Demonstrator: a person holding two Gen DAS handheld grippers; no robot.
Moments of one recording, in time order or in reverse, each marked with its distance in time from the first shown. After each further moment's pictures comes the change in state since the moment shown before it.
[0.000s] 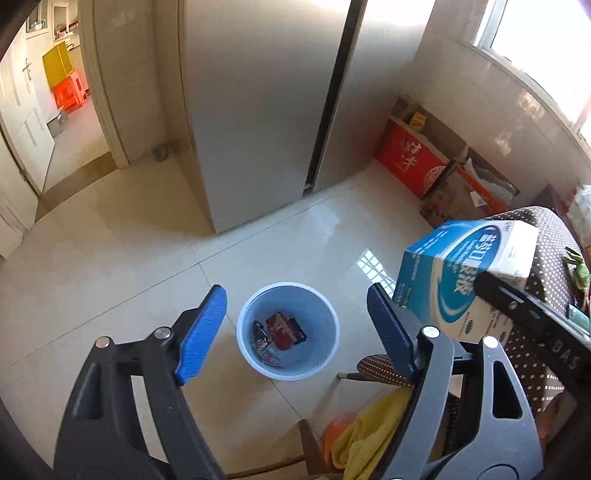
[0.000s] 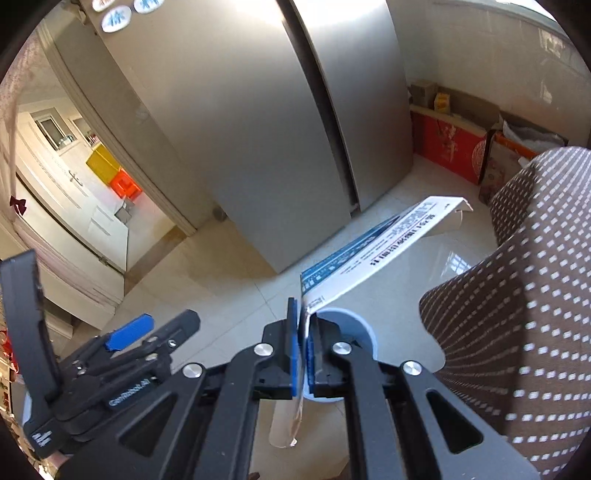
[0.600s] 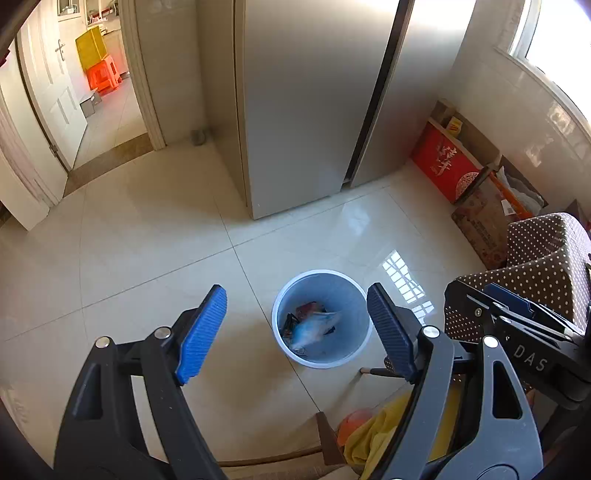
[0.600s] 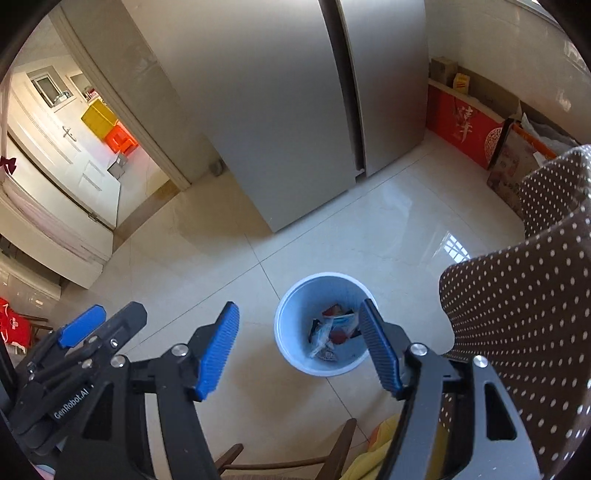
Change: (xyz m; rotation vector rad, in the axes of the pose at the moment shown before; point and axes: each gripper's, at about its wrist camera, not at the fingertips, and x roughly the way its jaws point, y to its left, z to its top) left arm -0.014 0.032 -0.026 -0.080 0.013 0.111; right arm 0.047 0.022 -0.018 -0.079 0.143 -0.039
